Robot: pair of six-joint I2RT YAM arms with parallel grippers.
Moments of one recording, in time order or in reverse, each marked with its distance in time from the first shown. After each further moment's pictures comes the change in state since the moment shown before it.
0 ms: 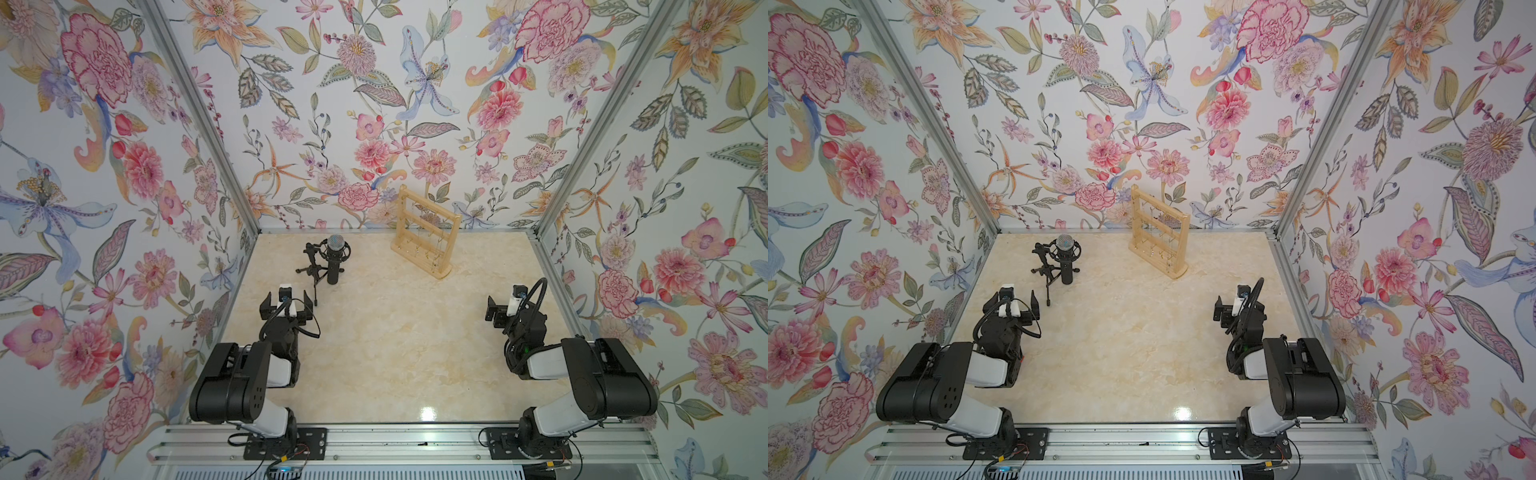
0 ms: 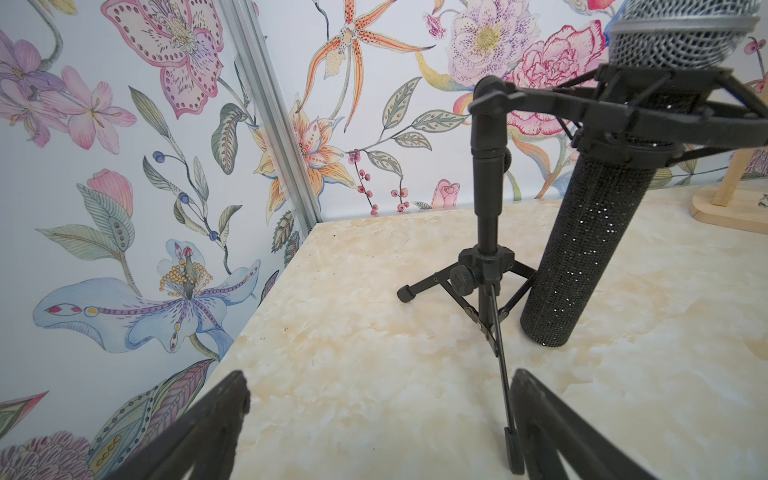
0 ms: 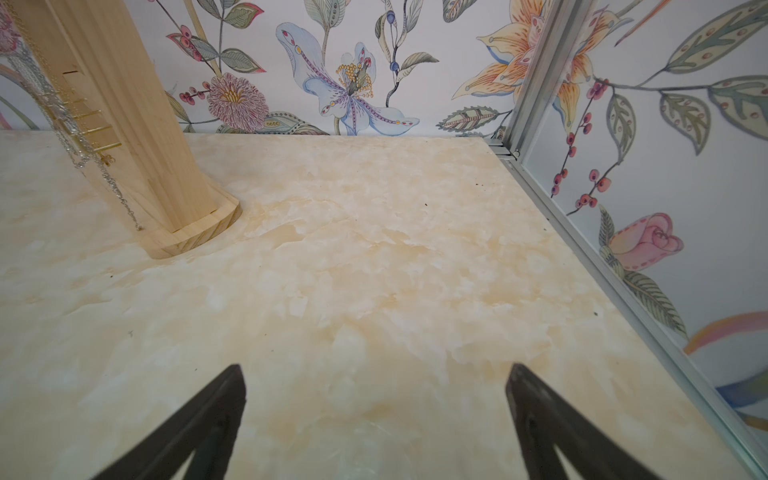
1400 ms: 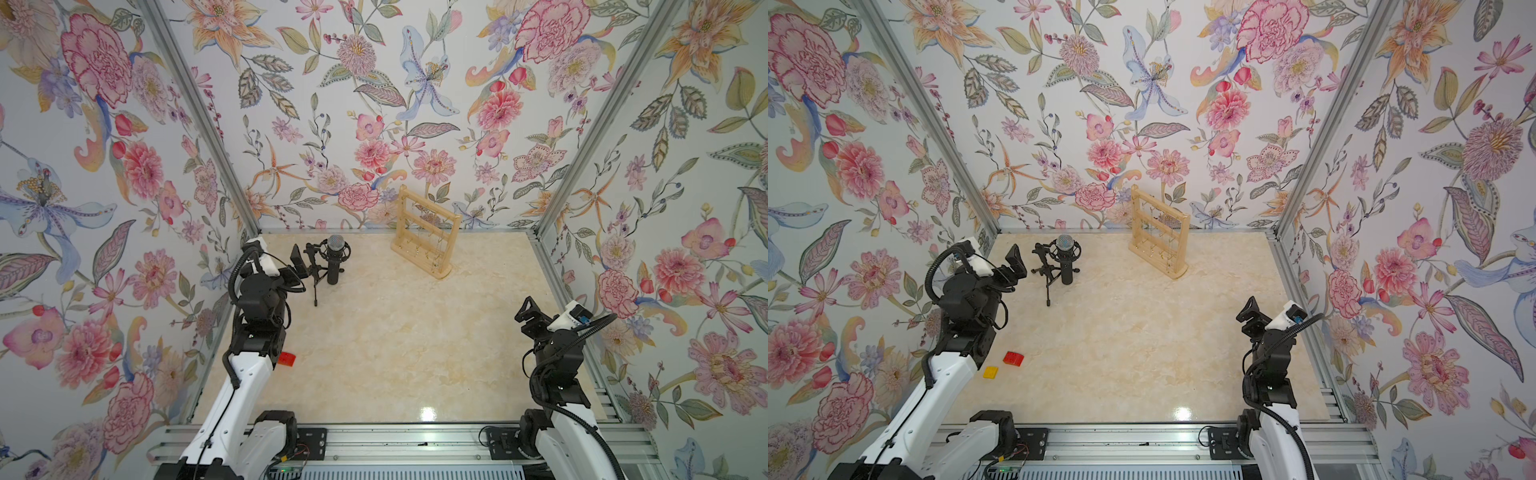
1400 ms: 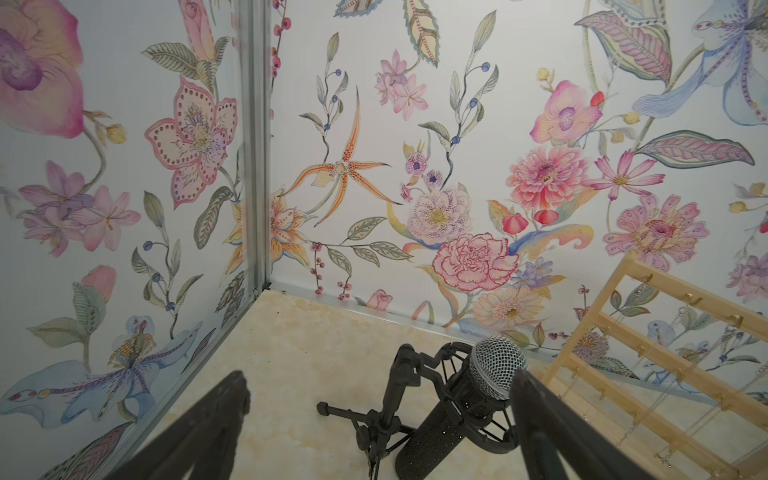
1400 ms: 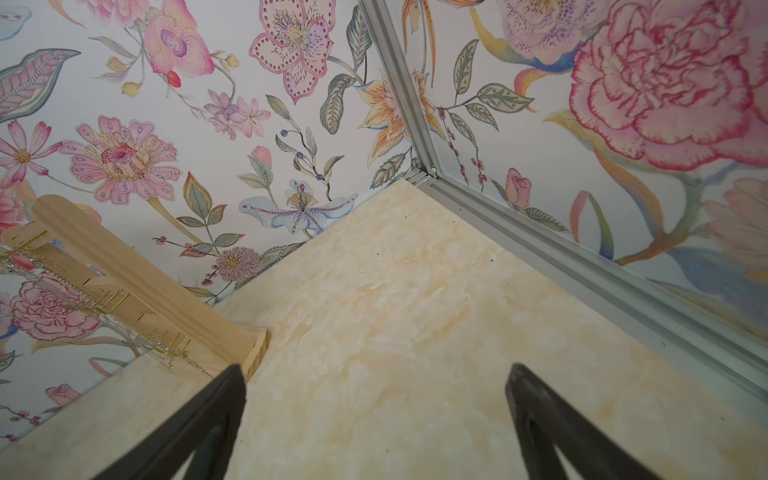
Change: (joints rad) left arm -0.087 -0.526 0.579 -1.064 0.034 -0.370; right arm -0.107 -0.889 0.012 -0.810 0.074 0.520
